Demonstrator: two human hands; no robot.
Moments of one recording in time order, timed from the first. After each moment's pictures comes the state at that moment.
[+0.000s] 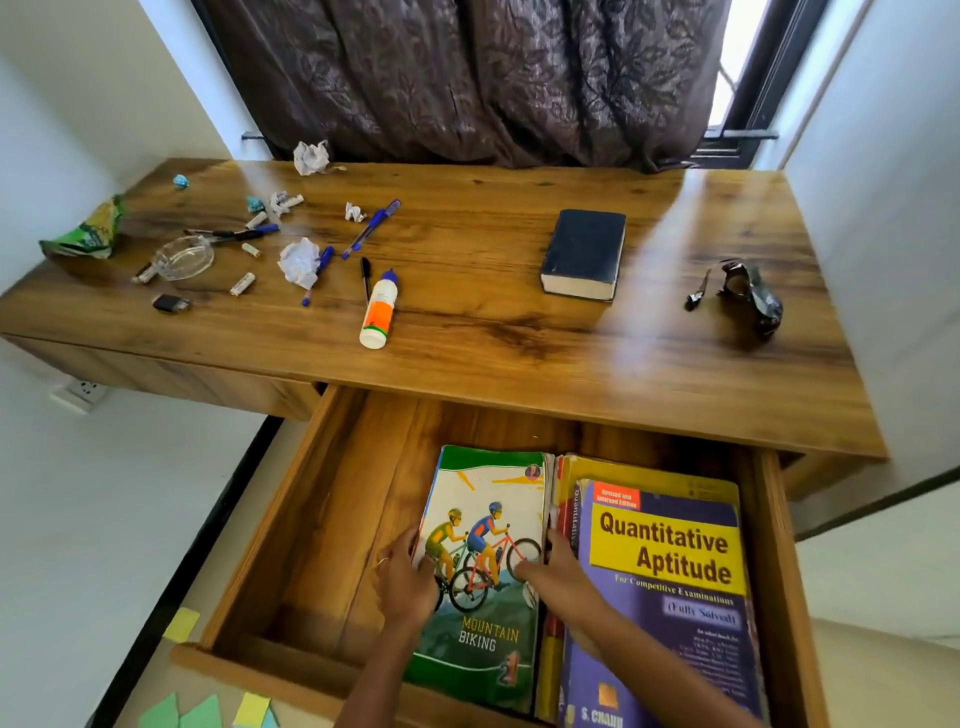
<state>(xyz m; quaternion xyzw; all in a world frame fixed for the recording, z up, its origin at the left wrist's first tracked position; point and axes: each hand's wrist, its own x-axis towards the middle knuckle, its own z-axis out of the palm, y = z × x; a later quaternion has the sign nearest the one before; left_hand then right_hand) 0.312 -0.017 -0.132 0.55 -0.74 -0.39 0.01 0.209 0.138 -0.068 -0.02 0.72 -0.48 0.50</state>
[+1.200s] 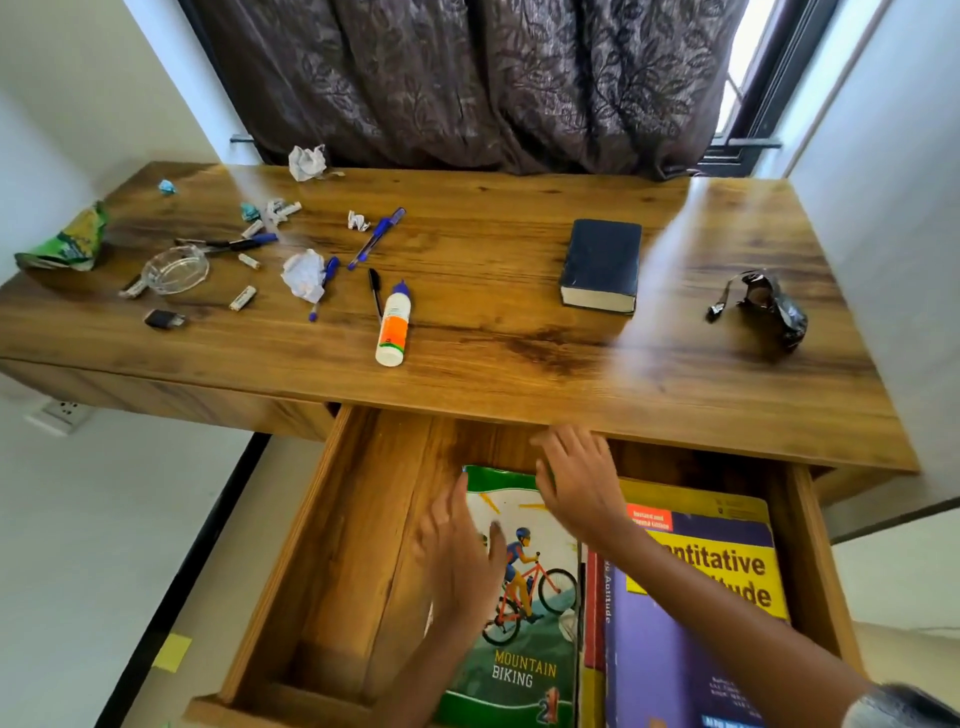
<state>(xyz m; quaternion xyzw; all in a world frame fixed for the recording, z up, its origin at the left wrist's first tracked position) 0.265 -0.016 -0.087 0.38 -0.90 -0.19 0.11 0.123 0.073 -0.069 -0.42 0.88 -0.19 -0.08</state>
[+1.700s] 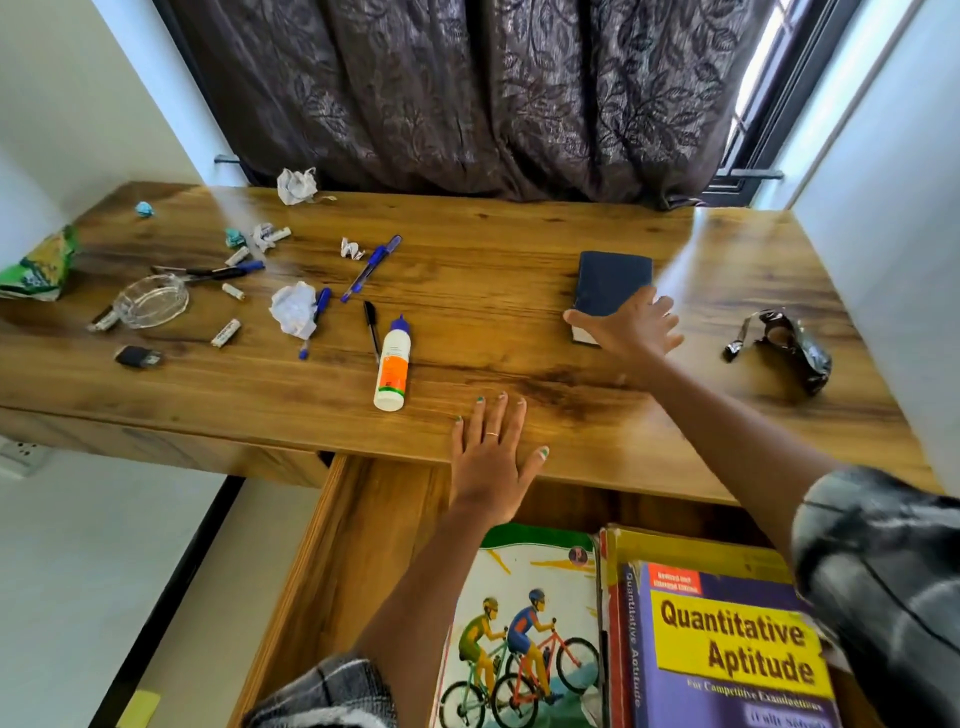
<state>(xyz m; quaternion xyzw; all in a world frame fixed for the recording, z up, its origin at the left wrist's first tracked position) 0.134 -0.098 -0.052 0.17 -0.98 -0.11 -0.03 -0.066 -0.011 0.030 0.00 0.96 -0.27 0.06</state>
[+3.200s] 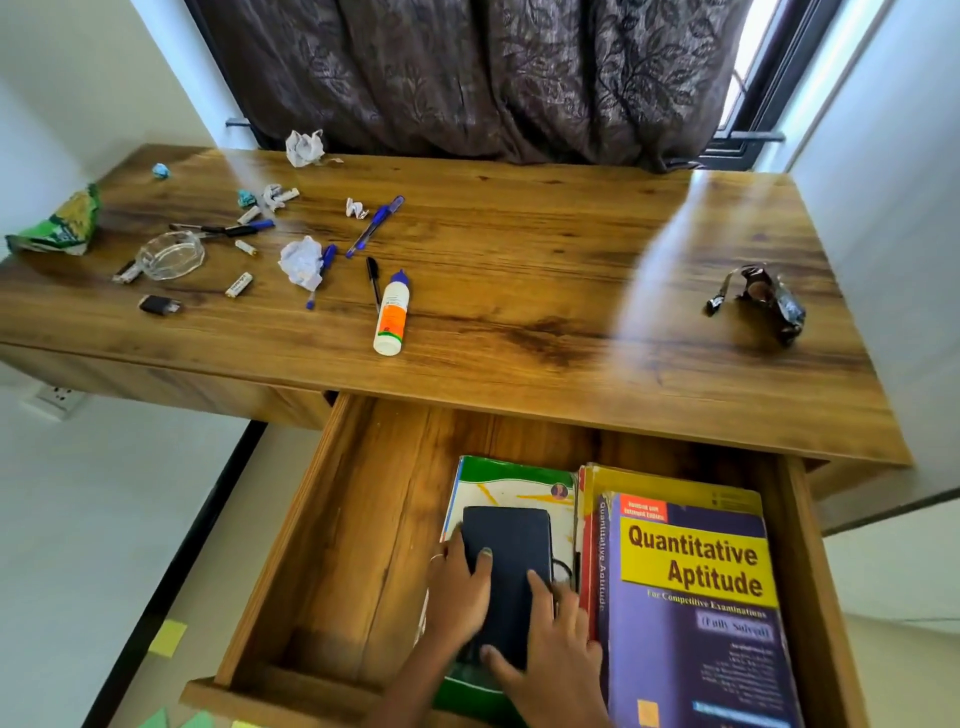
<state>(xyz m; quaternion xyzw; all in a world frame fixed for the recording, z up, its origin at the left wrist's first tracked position) 0.294 -0.011 -0.109 0.42 -0.78 -0.46 -0.07 0.284 0.111 -0.058 -0.17 0.92 -0.13 0.31</state>
